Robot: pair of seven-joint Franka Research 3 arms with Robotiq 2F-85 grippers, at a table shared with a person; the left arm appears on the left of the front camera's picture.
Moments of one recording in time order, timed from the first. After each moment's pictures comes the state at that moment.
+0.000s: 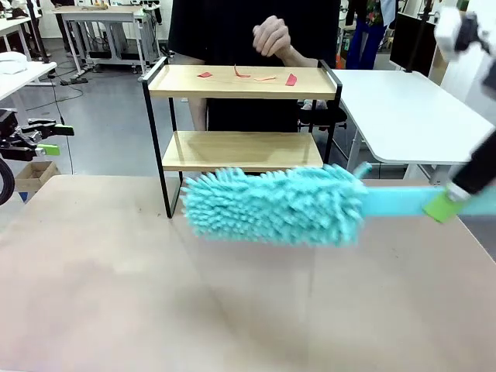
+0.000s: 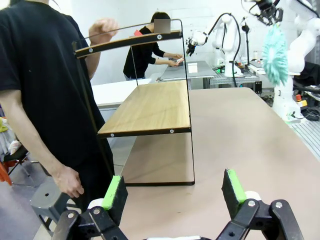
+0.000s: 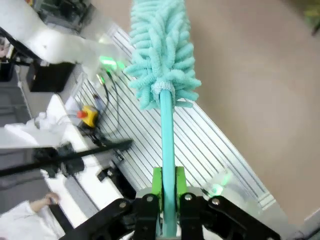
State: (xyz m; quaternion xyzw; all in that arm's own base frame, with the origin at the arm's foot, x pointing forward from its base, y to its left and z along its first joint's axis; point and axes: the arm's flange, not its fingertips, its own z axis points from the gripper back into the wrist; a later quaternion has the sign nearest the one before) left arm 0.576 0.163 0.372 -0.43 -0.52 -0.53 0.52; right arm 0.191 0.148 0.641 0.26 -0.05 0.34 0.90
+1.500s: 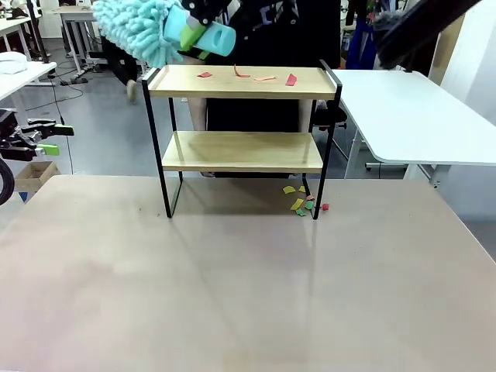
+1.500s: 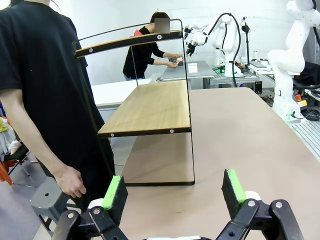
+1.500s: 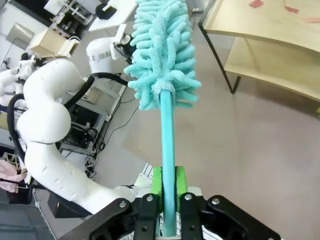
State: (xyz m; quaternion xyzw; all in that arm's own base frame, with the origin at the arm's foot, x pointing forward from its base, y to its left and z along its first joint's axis) left arm 0.576 0.163 0.372 -0.43 -0.52 -0.53 0.52; right arm 0.222 0.356 0.726 0.32 -0.26 0.14 0.90
